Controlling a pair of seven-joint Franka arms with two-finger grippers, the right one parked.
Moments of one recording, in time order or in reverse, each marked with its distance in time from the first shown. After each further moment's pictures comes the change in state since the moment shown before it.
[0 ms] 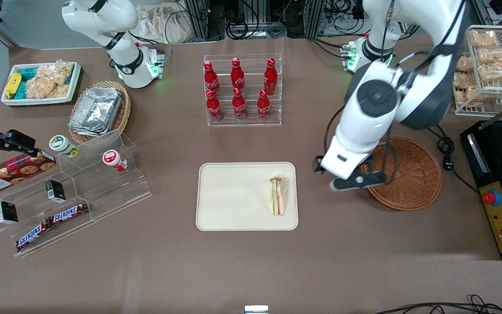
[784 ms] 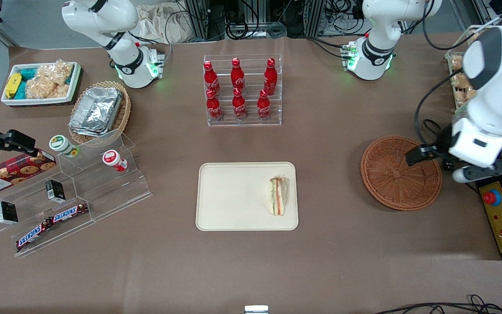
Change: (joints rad) arm 0.333 -0.130 0.006 0.029 -0.104 -0.142 0.290
